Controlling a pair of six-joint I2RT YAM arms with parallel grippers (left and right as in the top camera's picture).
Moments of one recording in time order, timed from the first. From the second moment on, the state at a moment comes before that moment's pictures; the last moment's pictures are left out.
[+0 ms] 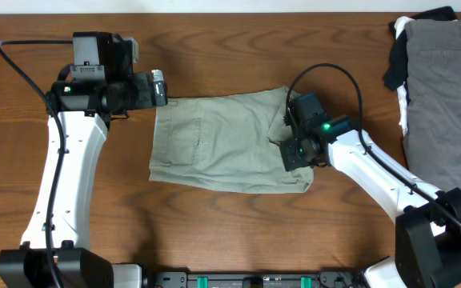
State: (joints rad) left arm 0.01 1.54 1.42 -0.87 0.19 -0.12; right arm 0.44 1.66 1.05 -0.74 -0.03 0.20
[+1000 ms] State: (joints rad) left arm 0.01 1.54 1.42 -0.87 0.19 -0.12; right arm 0.44 1.66 0.95 -0.51 -0.26 0.22
